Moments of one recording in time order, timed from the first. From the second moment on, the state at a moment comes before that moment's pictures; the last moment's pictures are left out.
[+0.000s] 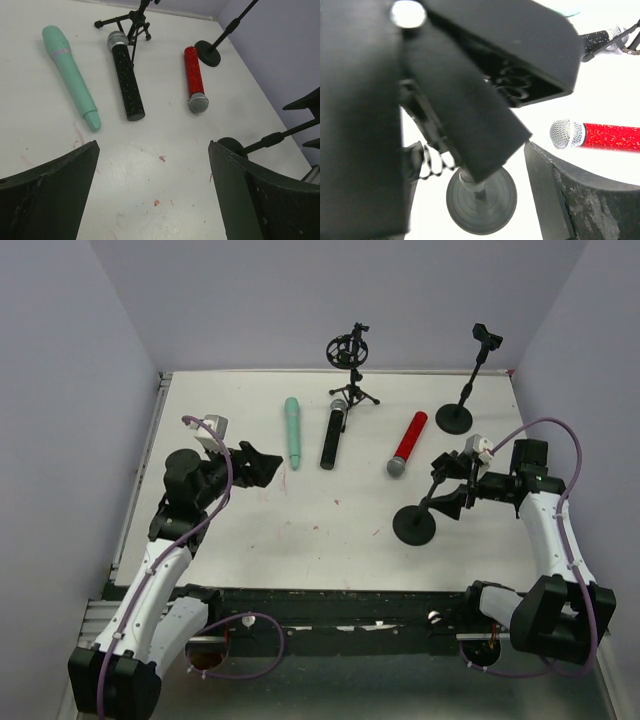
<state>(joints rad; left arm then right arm) -0.20 0.79 0.64 0.04 0.41 -0.43 -0.24 1.12 0.84 -0.79 -1.33 -1.03</state>
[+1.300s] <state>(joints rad) -0.20 0.85 0.66 -0.05 0.34 -0.42 0.34 1.36 0.92 -0.05 -1.08 -0.41</state>
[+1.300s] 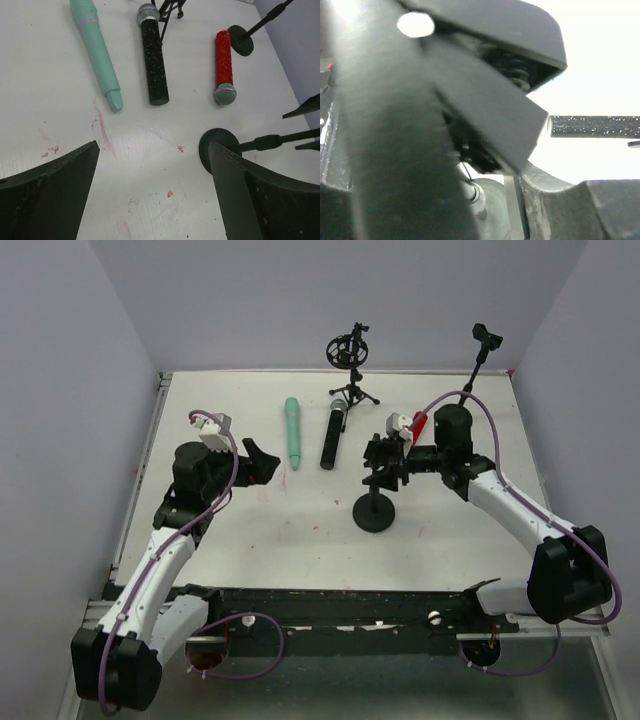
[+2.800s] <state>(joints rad) -0.49 1.87 1.40 -0.14 0.22 -0.30 0.01 1.34 0.92 -0.46 -1.22 -0.70</state>
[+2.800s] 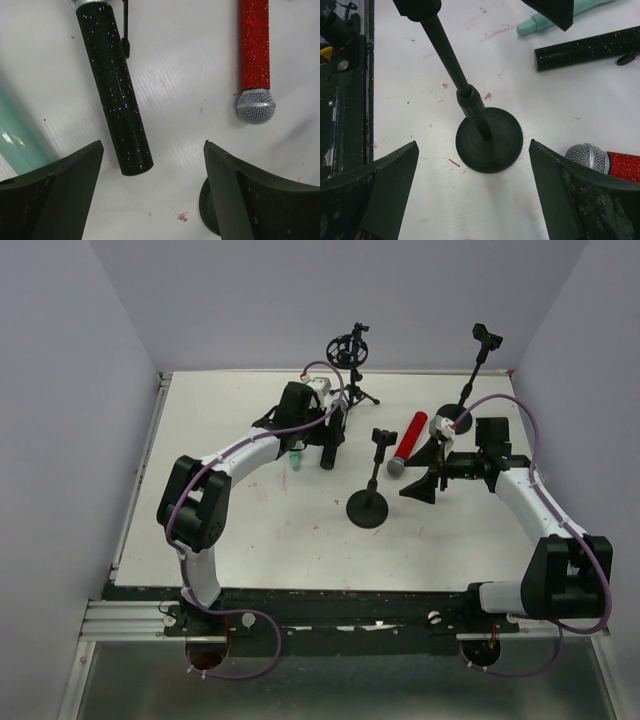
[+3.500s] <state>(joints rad) -0.70 1.26 0.60 0.64 0.38 -0.27 0.01 1.37 0.94 -0.50 -1.22 -0.73</state>
